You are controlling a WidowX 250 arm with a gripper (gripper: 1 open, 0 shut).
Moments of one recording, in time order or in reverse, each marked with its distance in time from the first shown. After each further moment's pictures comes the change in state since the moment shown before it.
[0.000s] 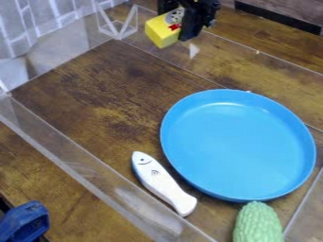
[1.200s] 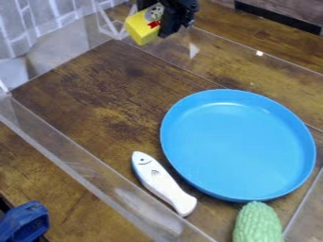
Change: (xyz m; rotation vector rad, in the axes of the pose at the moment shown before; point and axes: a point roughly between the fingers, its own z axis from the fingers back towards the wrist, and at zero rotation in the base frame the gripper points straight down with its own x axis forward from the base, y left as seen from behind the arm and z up) arm -0.017 0.025 -0.002 0.106 -0.056 0.047
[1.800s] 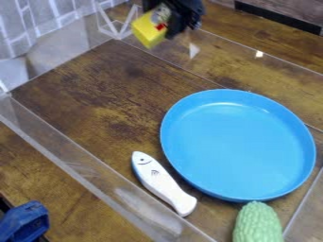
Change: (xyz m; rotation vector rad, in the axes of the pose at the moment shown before) arm 0.009 -0.023 0.001 0.014 -0.048 0.036
